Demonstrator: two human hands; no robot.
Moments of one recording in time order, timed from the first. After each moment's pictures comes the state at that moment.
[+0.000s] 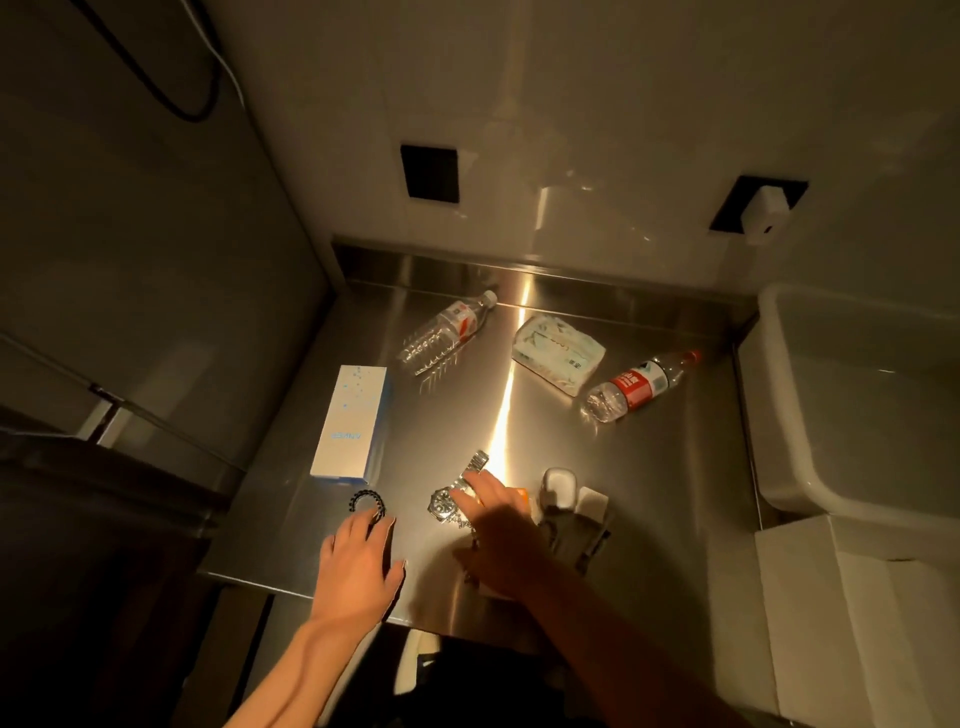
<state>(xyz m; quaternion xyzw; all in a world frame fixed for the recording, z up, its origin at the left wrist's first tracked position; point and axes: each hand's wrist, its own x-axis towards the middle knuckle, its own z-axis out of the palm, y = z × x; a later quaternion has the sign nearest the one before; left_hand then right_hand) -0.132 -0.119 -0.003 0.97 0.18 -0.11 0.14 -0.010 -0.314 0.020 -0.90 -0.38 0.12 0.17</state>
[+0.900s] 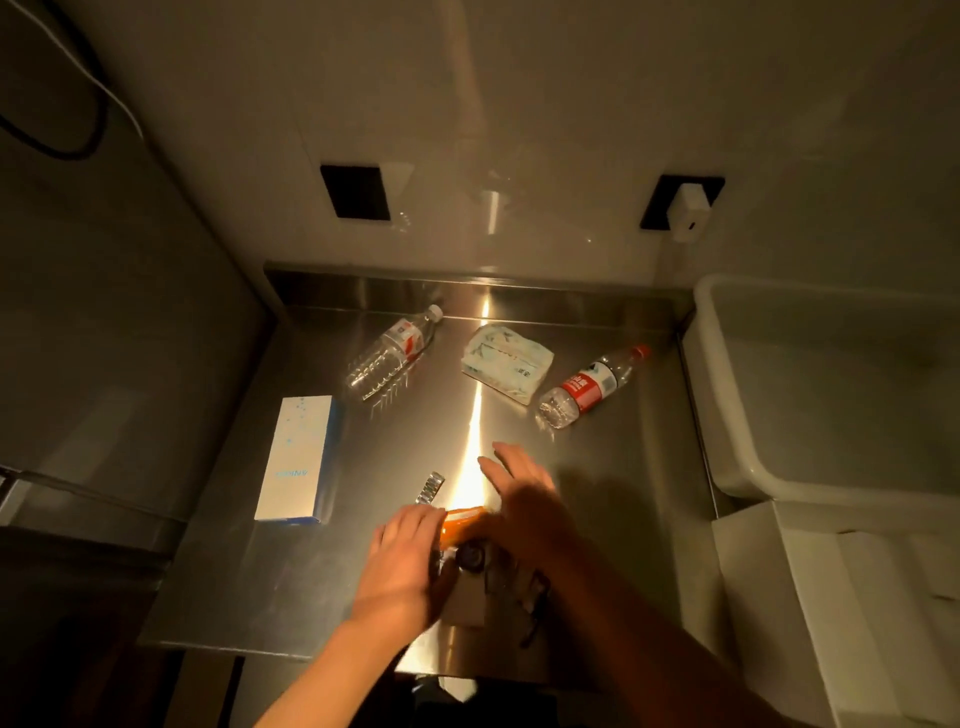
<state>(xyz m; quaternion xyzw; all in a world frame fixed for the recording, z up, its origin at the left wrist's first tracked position) -0.065 -0.195 0.018 0.97 0.04 -0.05 0.25 0.056 -0.377 0.020 -0.94 -0.27 0.08 0.20</state>
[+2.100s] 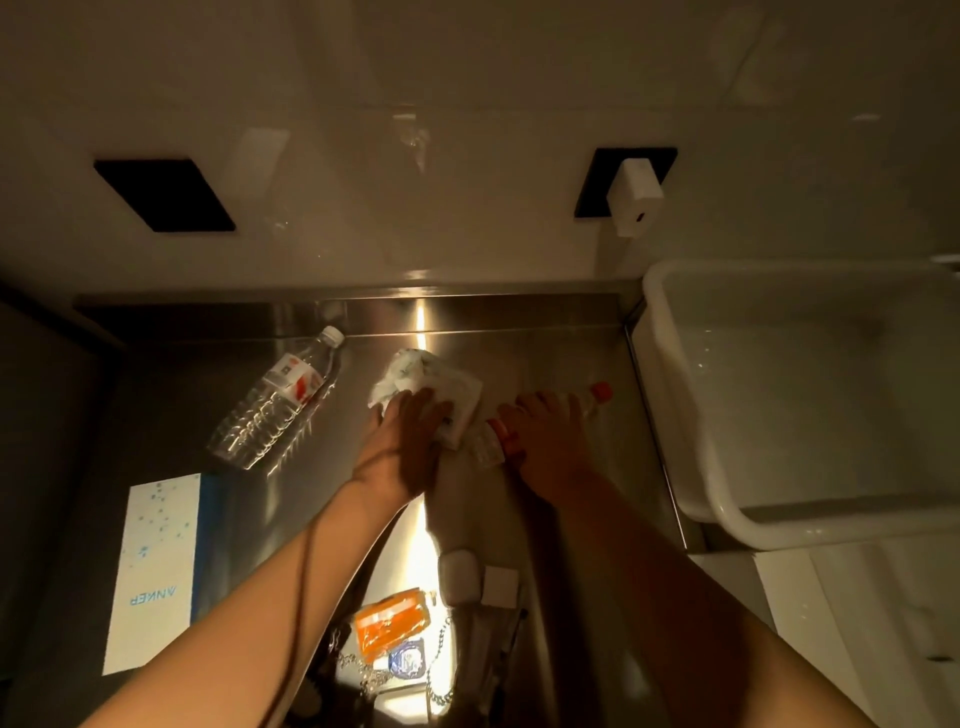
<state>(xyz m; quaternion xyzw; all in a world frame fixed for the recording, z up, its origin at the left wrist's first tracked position) 0.205 -0.220 -0.011 0.98 -0.12 -0.01 0.16 0.229 -0.457 0.011 -0.97 -0.17 0.13 0.08</state>
